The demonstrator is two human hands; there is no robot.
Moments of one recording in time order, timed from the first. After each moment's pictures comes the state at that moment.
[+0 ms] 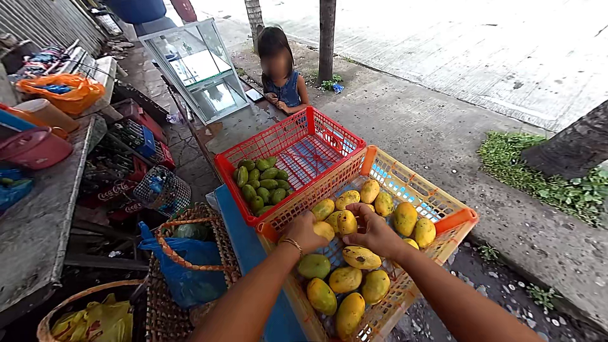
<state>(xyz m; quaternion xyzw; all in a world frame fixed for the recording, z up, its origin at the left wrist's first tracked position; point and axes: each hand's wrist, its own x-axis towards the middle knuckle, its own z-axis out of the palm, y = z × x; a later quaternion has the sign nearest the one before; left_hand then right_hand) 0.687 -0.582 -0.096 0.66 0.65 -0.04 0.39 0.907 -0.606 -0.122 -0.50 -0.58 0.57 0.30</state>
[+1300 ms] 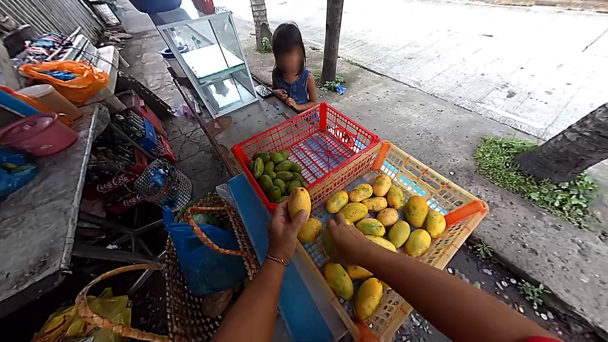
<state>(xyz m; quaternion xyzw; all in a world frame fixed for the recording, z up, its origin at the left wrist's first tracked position) 0.602 -0.632 -0.130 0.49 0.53 0.54 0.44 0.782 -0.624 -0.119 -0.57 -0.74 0.34 -0.13</state>
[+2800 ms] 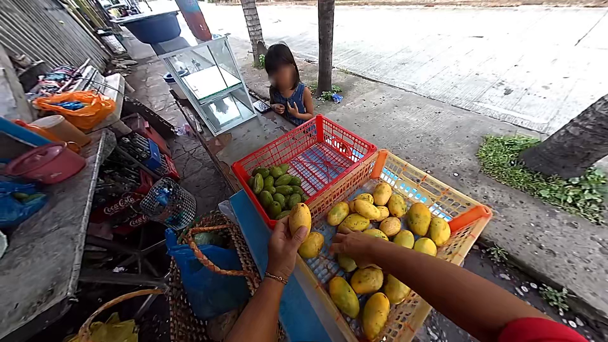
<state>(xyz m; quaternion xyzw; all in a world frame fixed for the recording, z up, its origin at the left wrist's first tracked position) 0.599 -0.629 -0.129 0.50 0.52 0.53 0.44 0.822 -0.587 -0.159 -0.34 -0.87 0.29 -0.20</state>
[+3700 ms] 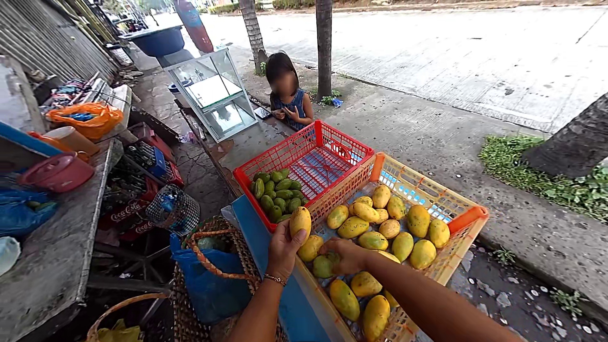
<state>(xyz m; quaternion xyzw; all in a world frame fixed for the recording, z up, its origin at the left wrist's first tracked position) 0.598 -0.626 -0.124 0.50 0.53 0.51 0.46 0.806 -0.600 -0.172 -0.43 -0.76 0.49 -0.01</state>
